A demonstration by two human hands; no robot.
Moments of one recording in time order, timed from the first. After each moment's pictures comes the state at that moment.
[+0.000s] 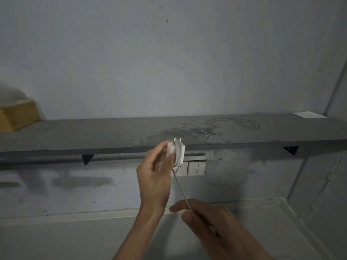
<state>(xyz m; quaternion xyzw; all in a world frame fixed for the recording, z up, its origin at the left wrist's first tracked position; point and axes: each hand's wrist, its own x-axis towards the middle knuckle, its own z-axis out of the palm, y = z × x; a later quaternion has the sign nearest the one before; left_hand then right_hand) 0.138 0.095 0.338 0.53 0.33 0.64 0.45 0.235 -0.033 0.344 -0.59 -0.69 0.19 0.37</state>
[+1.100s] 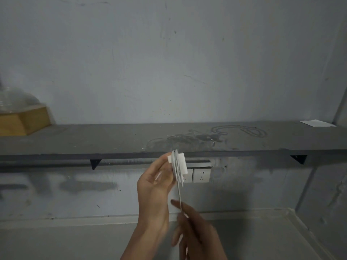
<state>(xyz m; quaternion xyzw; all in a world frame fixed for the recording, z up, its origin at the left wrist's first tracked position) 0.124 0.083 0.337 0.41 0.27 0.63 0.60 0.206 0.005 0.276 -0.55 -0.58 0.30 0.53</state>
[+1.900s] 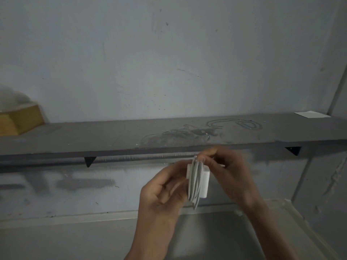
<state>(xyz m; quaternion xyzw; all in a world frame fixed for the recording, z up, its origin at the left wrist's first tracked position) 0.119 0.031 0.354 0.58 0.20 0.56 0.56 0.290 0.048 0.355 -0.46 -0.63 0.12 0.62</state>
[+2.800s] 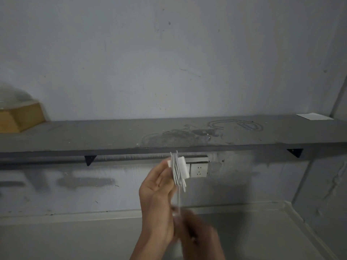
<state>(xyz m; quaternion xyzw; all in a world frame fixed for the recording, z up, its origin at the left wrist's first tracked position) 0.138 0.067 0.323 0.37 0.26 0.62 0.64 0.211 0.007 0.256 -0.57 -0.61 0.08 0.55</state>
